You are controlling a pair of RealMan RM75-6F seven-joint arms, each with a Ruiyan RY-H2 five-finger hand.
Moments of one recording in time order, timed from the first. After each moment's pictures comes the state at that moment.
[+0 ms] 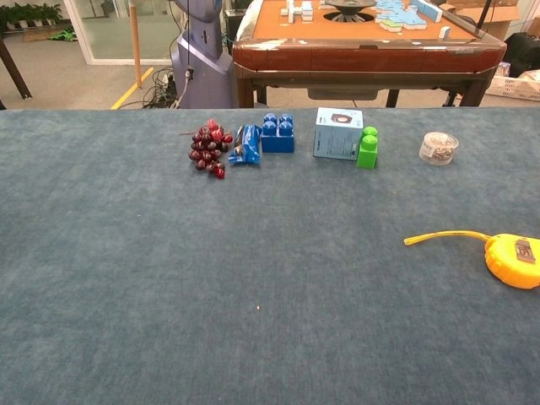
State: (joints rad) left arm -0.12 -1.24 -0.06 -1.78 1.42 1.45 0.21; right arm 0.46 -1.22 0.00 -1.53 -1.01 0.99 -0.55
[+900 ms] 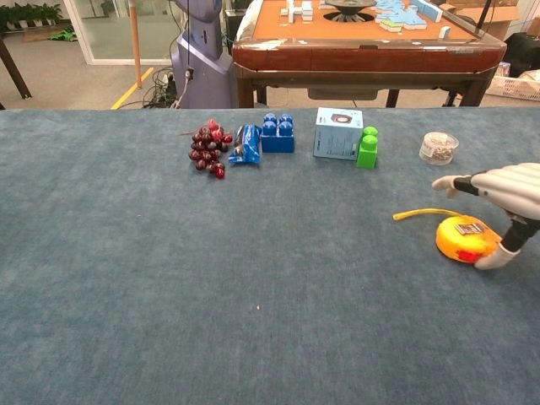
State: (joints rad) left arm -0.11 -1.22 -0.06 -1.78 1.42 1.47 0.19; right arm 0.55 -1.49 0.06 -1.41 -1.07 0.97 -0.54
